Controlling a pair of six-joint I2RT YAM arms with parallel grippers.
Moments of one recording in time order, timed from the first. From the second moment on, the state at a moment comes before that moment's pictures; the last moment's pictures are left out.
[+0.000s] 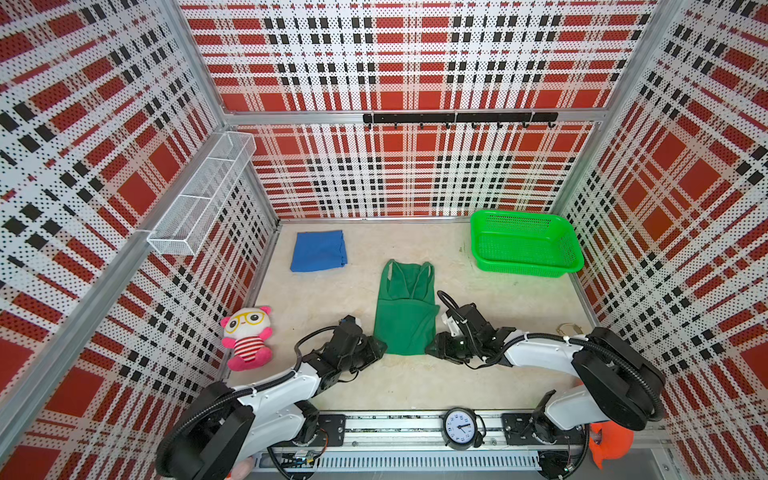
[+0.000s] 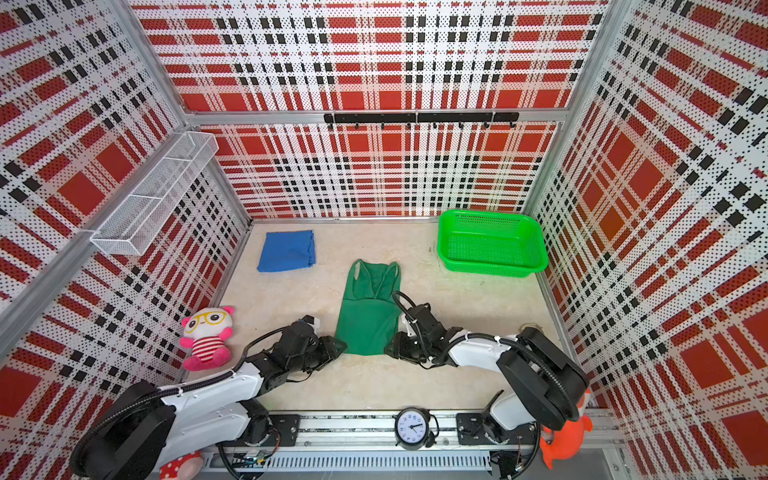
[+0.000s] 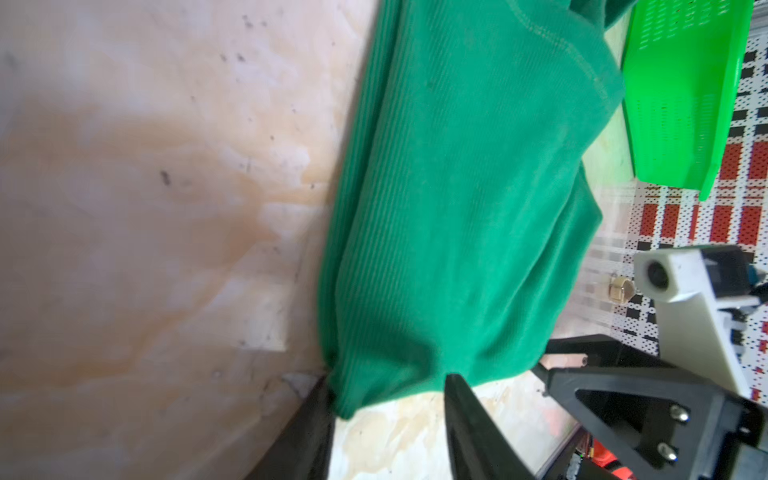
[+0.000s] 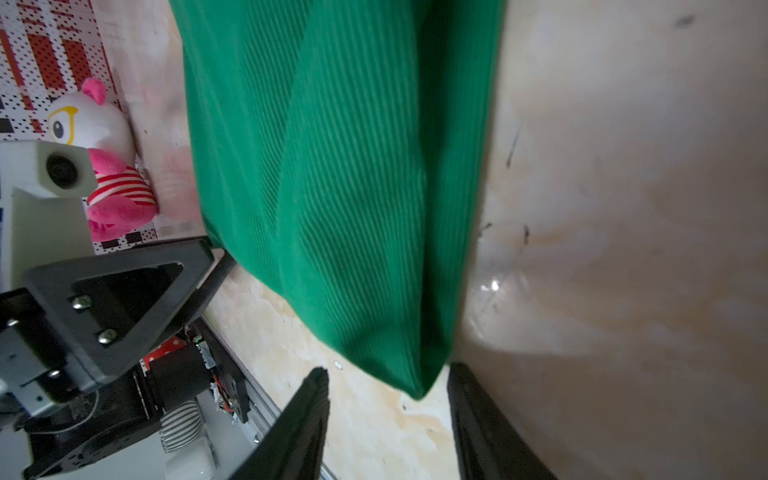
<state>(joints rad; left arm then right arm) -0.62 1.10 0.22 0.10 0.20 -1.07 0.75 1.47 0.53 0.05 -0.38 0.94</state>
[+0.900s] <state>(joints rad) -0.81 0.93 0.27 -0.20 0.07 -1.15 0.81 1.31 0.59 -0.38 -0.26 0.81</state>
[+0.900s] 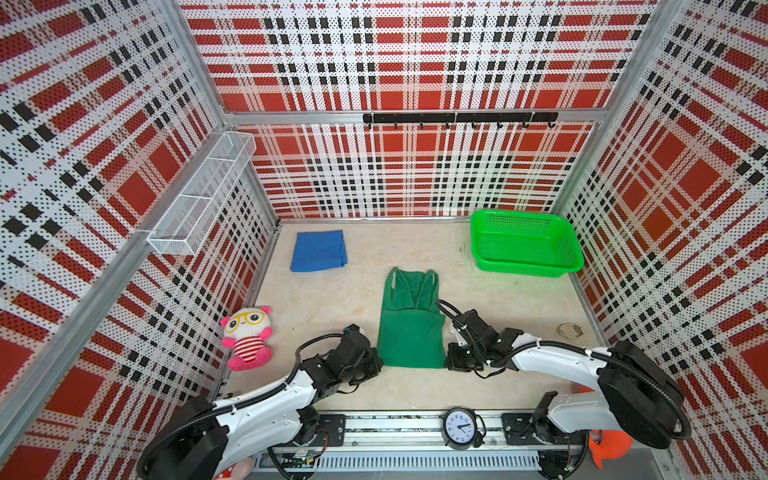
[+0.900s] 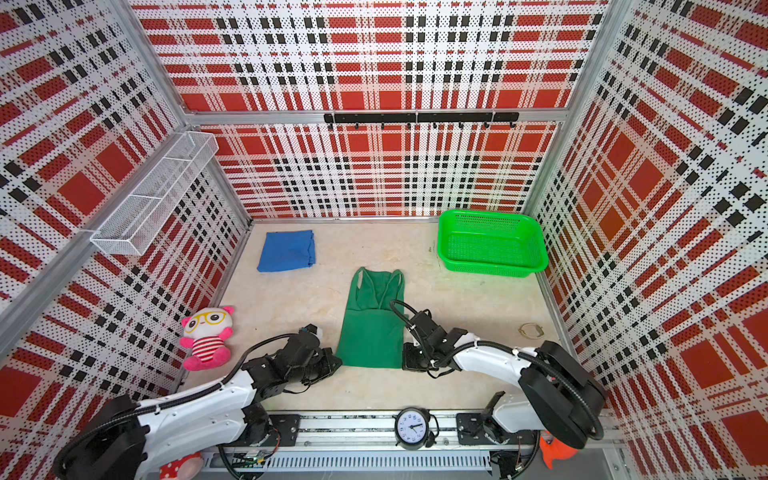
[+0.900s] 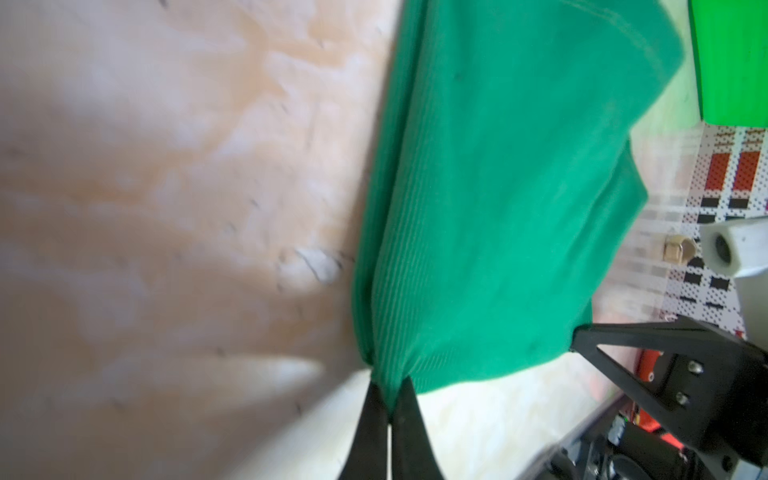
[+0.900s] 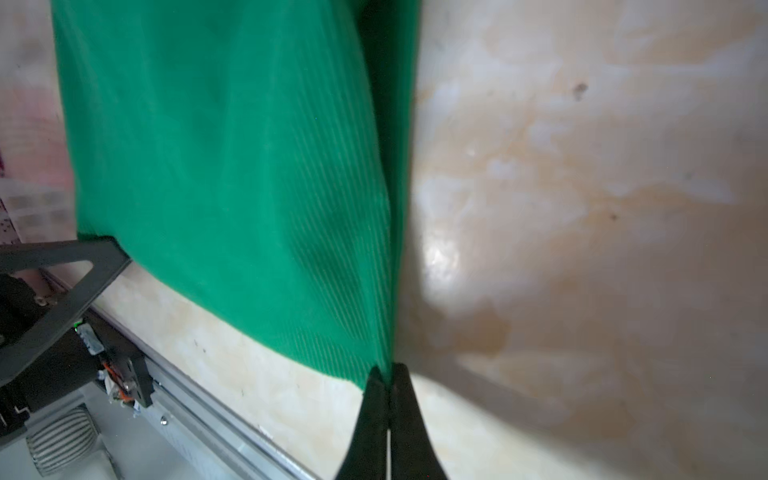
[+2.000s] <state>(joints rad) -0.44 1.40 0.99 -0.39 0.05 -0.59 0.52 1.71 1.45 -0.83 -0.15 0.19</state>
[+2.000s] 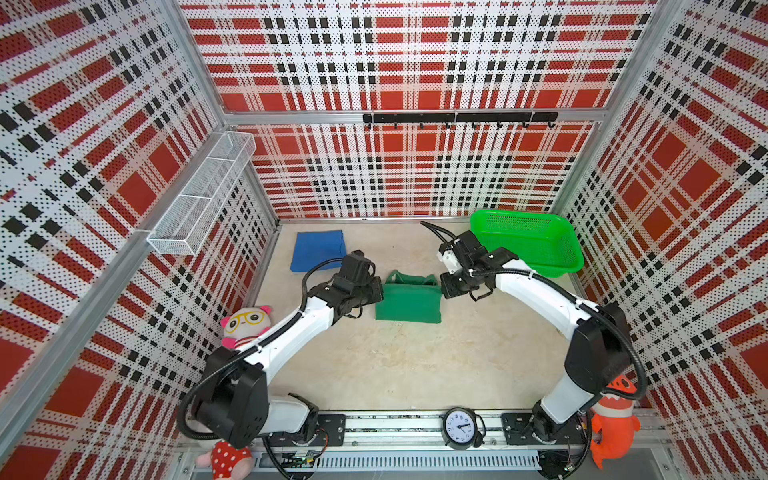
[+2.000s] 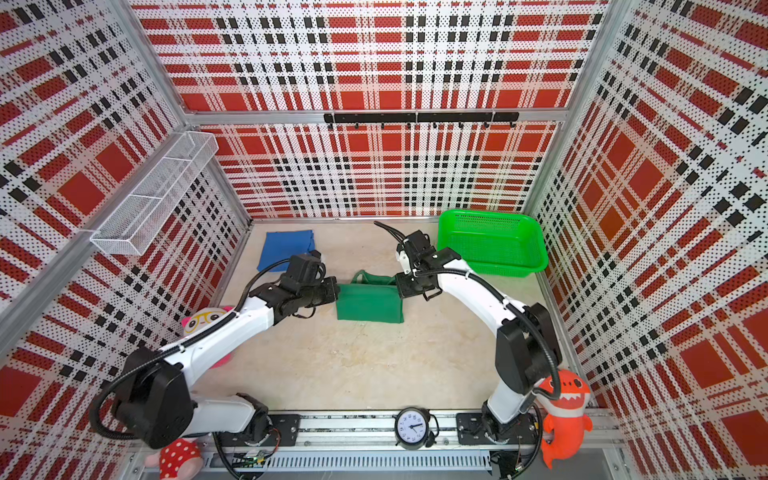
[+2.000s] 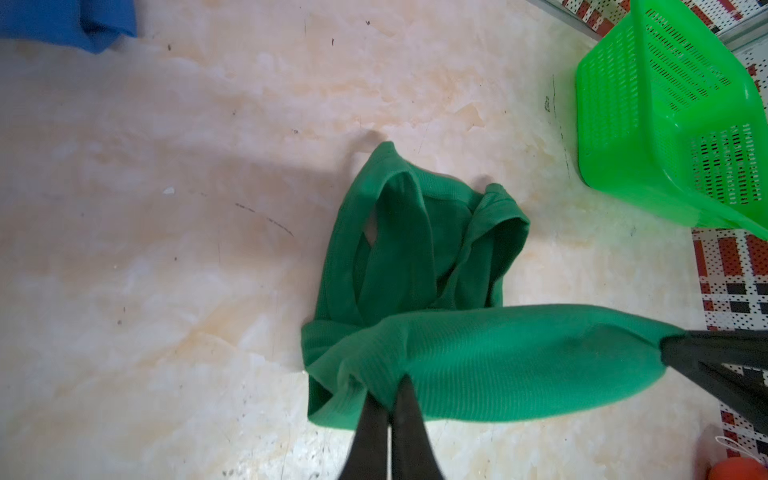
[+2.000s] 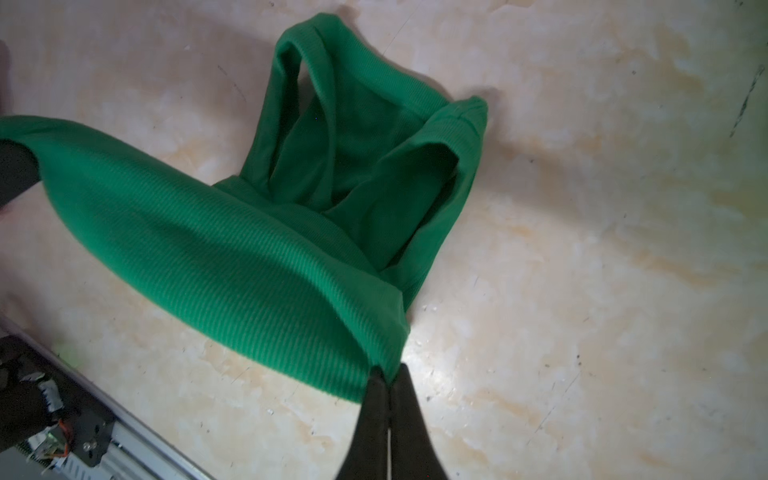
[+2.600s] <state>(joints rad) -0.32 1.96 1.30 -0.22 0.19 -0.44 0.39 2.13 1.79 -0.84 -0.20 0.03</state>
